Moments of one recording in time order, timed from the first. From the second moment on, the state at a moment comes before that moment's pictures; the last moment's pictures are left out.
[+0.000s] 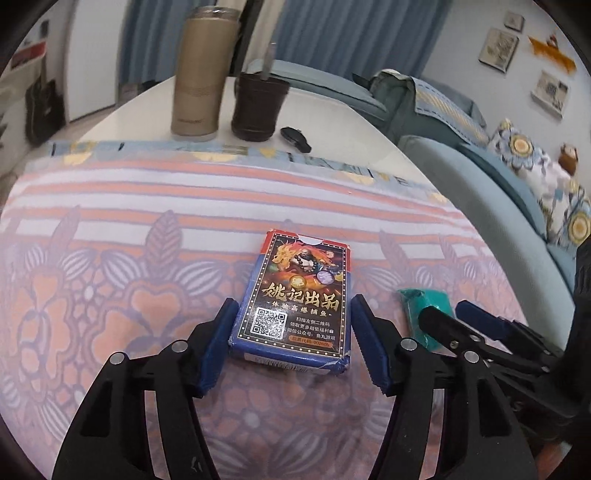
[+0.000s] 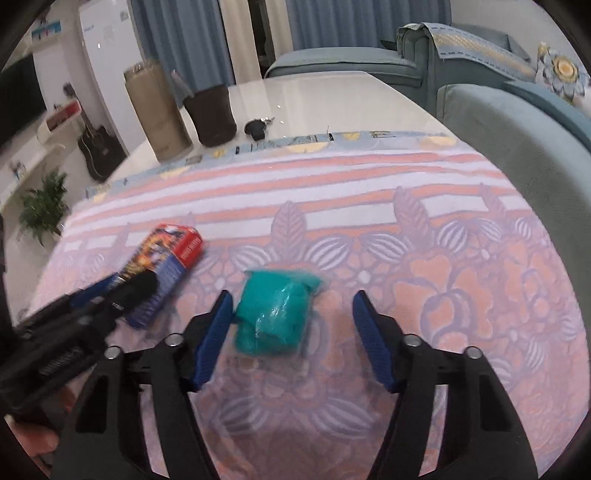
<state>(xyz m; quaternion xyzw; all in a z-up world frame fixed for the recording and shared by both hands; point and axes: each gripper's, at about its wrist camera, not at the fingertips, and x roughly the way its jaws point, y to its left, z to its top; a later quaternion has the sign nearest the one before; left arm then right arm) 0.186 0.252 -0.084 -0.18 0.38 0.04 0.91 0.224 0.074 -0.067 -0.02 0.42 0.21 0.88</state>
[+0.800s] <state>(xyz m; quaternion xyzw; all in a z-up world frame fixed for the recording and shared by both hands) 0.185 0.229 -0.079 -0.10 0.39 0.05 0.91 0.176 0.006 -0.048 0.02 0.41 0.25 0.88</state>
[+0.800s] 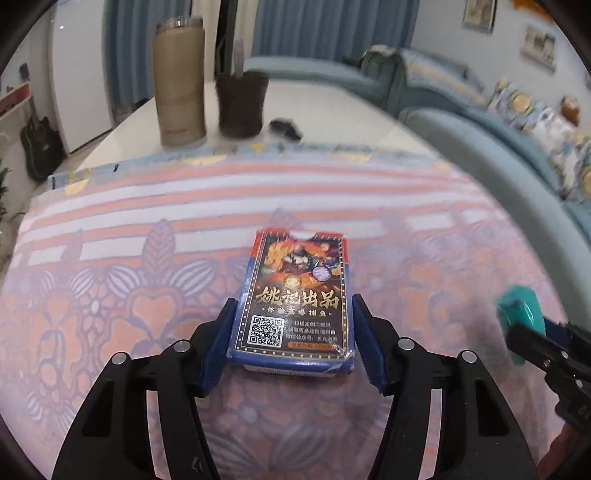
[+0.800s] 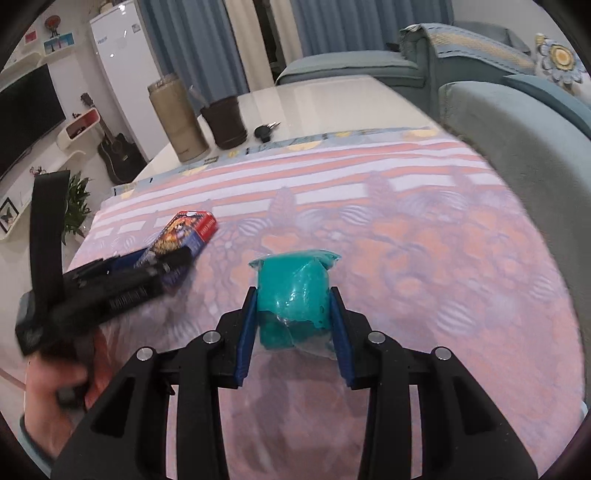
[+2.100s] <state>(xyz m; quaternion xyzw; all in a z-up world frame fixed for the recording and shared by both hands) 0.087 -0.237 -0.078 0.02 0.47 -0.34 0.81 -0.006 -0.442 -0.104 0.21 0.49 -0.08 0.84</state>
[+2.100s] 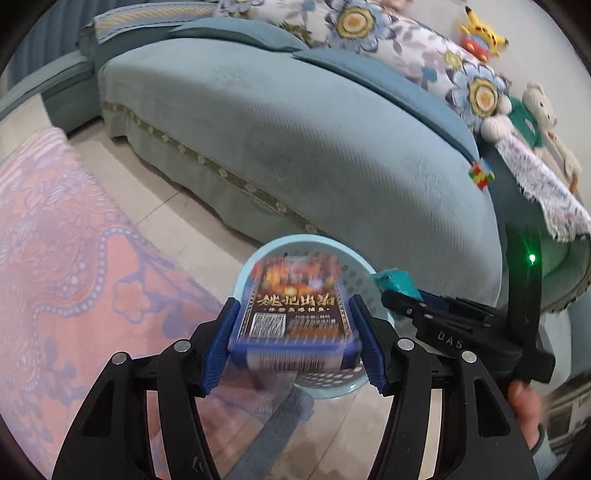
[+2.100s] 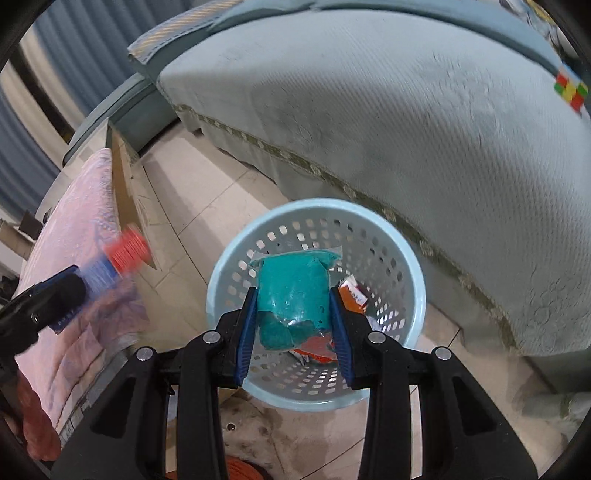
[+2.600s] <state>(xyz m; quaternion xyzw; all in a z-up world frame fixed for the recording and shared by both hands) 0.078 -0.202 -0.050 -0.05 0.44 -0.35 0.83 -0.021 -0.448 -0.098 0.22 0.47 -0.08 0.85</state>
